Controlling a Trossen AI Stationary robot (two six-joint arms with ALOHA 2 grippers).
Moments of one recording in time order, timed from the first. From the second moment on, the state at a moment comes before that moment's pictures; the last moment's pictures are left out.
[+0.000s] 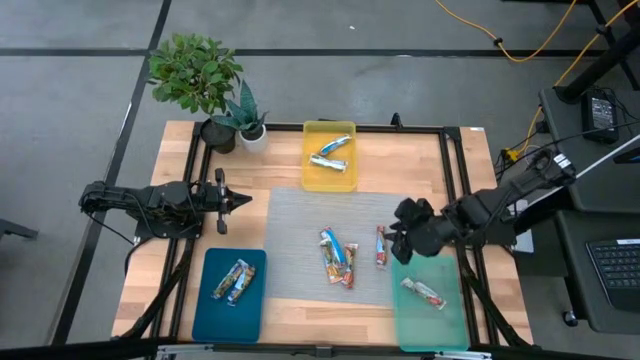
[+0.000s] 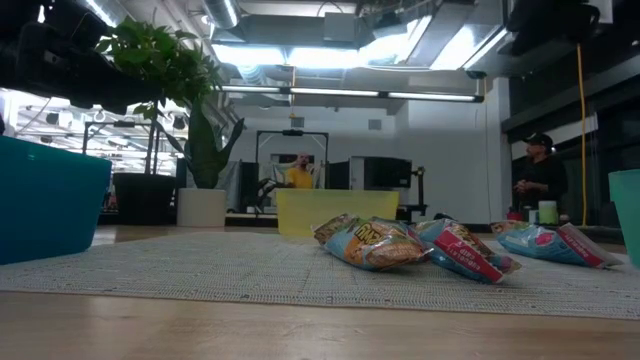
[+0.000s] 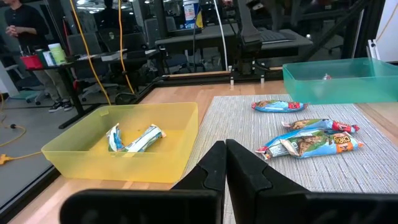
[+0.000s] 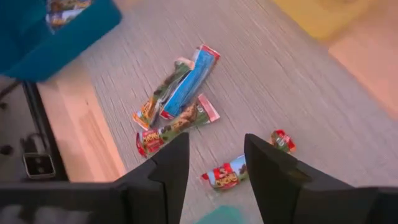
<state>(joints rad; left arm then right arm) -0.10 0.01 0.07 -0.15 -0.29 0.07 0.50 1.21 1.09 -0.90 0.41 1.05</state>
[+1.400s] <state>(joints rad) -0.10 0.01 0.07 -0.15 -0.29 0.07 0.20 1.70 1.09 -0.97 0.14 1.12</state>
